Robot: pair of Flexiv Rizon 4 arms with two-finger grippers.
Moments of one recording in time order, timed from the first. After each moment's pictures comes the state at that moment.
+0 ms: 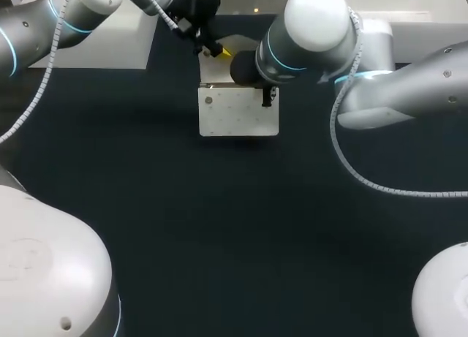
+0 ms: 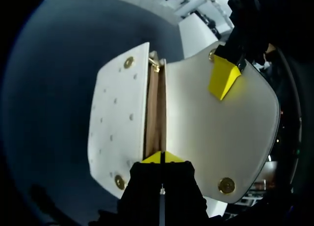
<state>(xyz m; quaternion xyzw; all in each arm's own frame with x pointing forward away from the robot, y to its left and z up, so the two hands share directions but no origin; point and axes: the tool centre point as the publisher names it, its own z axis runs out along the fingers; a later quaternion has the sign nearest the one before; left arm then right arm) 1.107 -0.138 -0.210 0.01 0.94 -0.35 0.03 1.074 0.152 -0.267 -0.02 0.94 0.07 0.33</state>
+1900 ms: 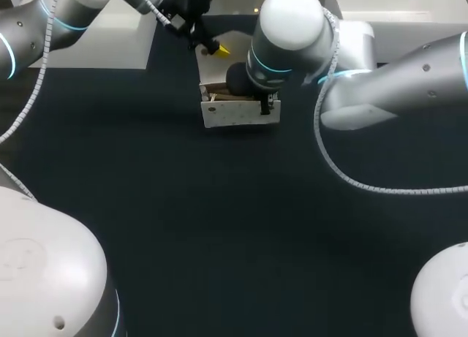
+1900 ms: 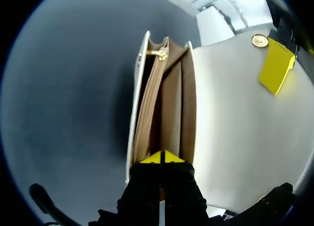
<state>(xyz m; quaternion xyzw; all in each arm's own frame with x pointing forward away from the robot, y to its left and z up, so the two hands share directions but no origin) 1.098 -0.134 -0.201 0.01 0.92 -0.39 -0.01 1.076 0.152 -0.302 -0.04 0.95 0.03 0.30</state>
